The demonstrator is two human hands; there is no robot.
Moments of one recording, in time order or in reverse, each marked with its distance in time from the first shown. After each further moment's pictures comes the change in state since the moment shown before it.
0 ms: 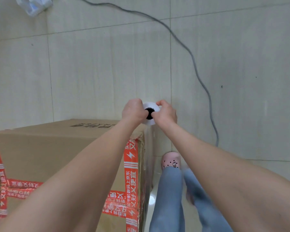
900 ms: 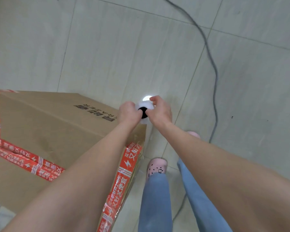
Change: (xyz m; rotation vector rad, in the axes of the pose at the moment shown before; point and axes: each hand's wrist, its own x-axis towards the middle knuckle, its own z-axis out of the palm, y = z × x) left_hand 0.018 -0.043 -0.014 -0.497 0.131 -0.382; right_hand 0.026 -0.076 0.019 -0.276 -0.233 -0.174
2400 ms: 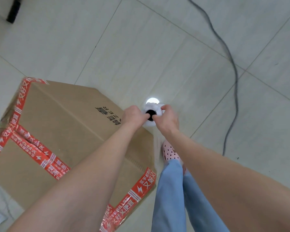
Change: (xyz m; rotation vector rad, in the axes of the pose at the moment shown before) left_hand 0.062 -0.024 -0.079 -0.205 -0.069 -0.271; right_hand 0.043 -0.101 0.033 -0.213 -0.105 -0.005
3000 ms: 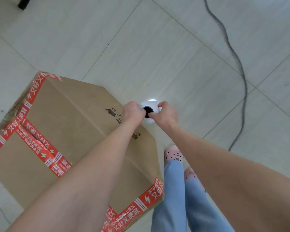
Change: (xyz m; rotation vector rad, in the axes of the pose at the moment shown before) left_hand 0.031 -0.019 -0.045 -0.188 0.117 -0.067; right_hand 0.022 -0.057 0.030 -0.160 -0.090 -0.088
